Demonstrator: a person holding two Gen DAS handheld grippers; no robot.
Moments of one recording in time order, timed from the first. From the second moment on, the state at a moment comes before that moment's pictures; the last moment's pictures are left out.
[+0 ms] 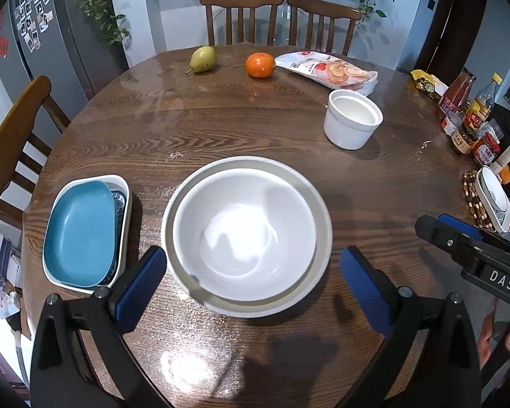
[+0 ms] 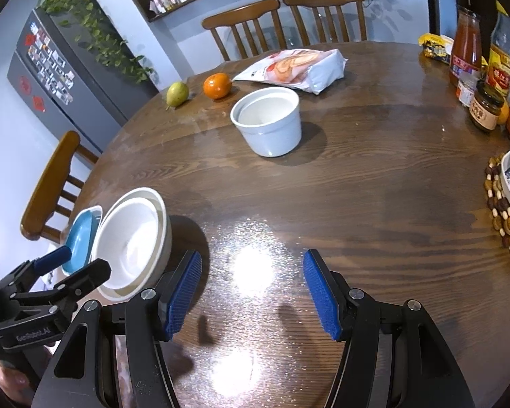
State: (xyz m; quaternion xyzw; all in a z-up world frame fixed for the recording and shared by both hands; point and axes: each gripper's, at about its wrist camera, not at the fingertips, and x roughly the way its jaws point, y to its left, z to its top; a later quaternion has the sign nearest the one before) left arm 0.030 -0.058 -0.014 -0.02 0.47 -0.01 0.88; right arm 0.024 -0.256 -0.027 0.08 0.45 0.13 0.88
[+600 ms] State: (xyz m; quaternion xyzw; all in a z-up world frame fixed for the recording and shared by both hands) left arm 0.056 -0.085 0.002 -0.01 0.45 -0.01 0.89; right arm 0.069 -0.282 0.007 0.07 0.42 0.12 0.90
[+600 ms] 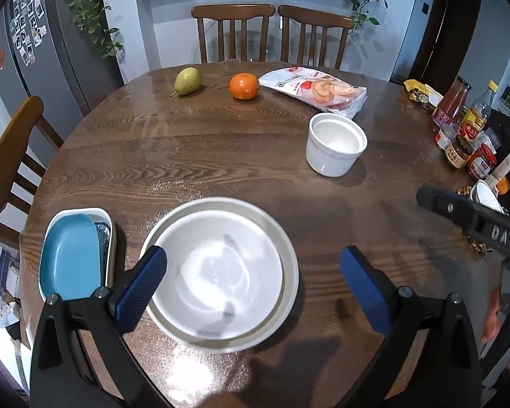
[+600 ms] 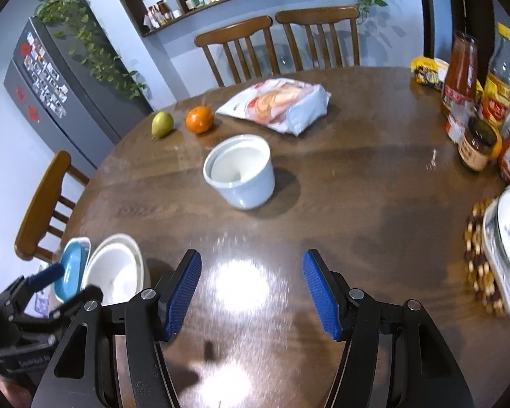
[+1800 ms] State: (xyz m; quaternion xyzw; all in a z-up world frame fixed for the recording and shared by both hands) left arm 0.102 -0.093 -0.015 0.00 0.48 0.00 0.88; right arm 0.187 -0.274 -0.047 0.05 0.53 0.15 0.84
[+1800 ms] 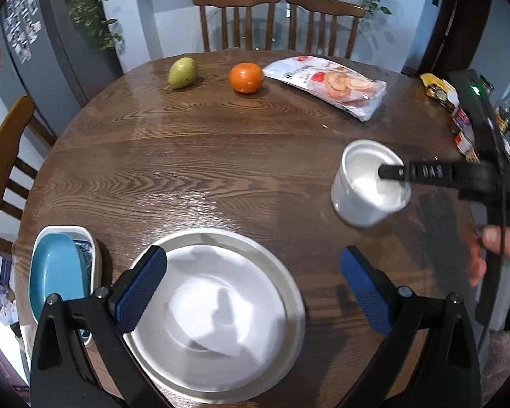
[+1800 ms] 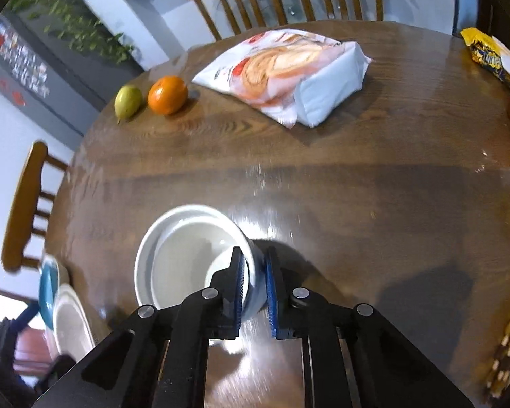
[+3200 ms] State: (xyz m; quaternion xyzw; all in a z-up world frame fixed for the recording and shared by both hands) left arm 0.057 -0.214 -0.083 0.06 0.56 -0.18 0.81; right arm 0.017 -0.319 -0.063 0.10 0.50 0.12 0.85
